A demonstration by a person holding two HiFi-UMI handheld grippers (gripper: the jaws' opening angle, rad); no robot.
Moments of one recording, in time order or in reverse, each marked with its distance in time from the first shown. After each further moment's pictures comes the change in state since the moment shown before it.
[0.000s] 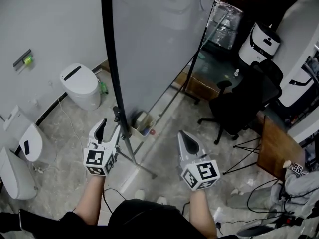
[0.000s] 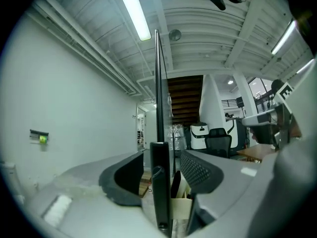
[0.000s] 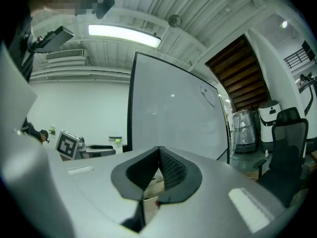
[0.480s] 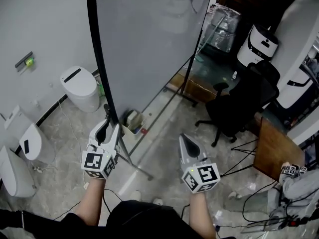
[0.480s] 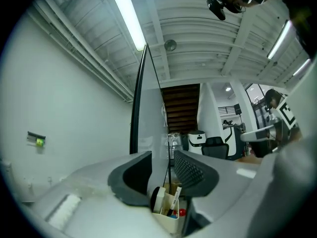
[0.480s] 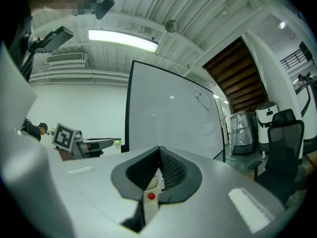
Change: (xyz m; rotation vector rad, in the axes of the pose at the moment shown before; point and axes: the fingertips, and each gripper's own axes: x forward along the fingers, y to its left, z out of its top) left arm -0.014 -0.068 0.043 -0.002 -0.099 -0.011; right arm -0.054 -0.036 0.005 0.002 -0.024 -0.002
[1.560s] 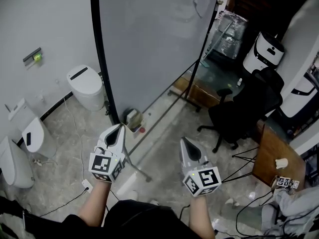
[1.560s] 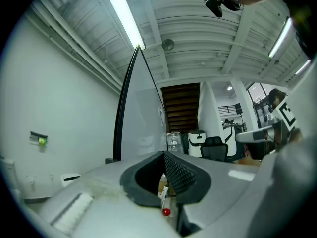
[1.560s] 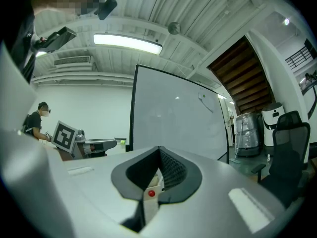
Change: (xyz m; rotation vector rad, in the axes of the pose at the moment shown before) left arm -0.007 -0.056 0.005 -0.005 0.009 0.020; right arm -0.025 -0.009 0.009 -0.023 -0.005 0.070
